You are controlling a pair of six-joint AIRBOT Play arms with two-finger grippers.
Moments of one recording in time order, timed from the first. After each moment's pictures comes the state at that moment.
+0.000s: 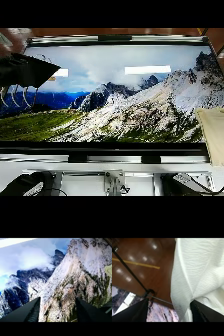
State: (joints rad) left arm -0.28 -0.92 1.53 1.07 -1.15 -1.42; right arm -1.16 -1.22 1.87 -1.31 1.10 1.65
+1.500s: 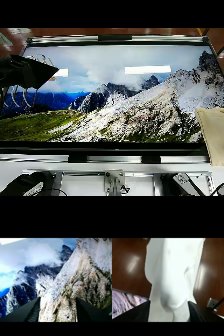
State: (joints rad) left arm -0.28 -0.92 1.53 1.13 -1.16 -1.42; right arm -1.16 -1.09 1.98 -1.67 1.41 1.61
